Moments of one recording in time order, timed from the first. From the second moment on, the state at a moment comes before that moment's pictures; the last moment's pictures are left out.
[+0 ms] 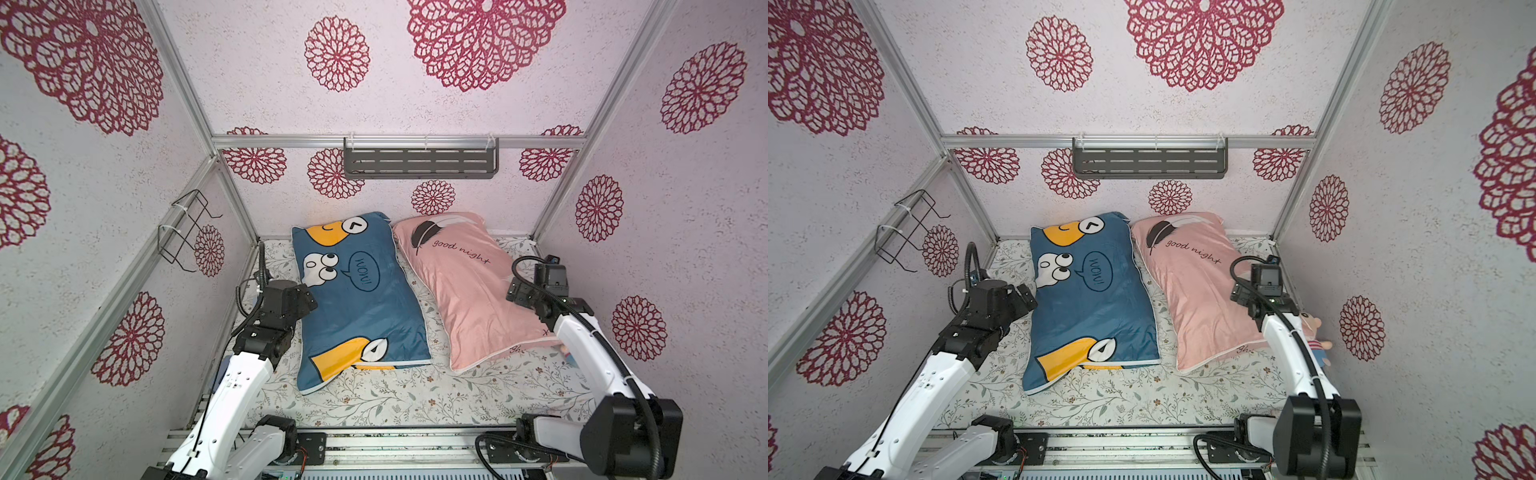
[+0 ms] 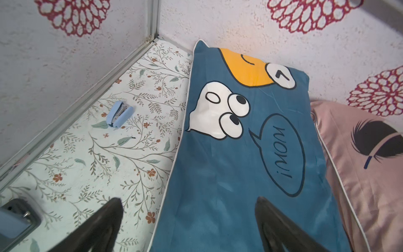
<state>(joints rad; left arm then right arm) -0.20 1.00 0.85 -0.48 -0.38 -0.55 -0.10 1.30 1.00 -0.49 0.25 0.26</state>
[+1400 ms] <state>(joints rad) 0.16 1.40 0.48 0.47 -0.46 -0.12 -0.03 1.26 0.47 0.27 0.26 0.12</state>
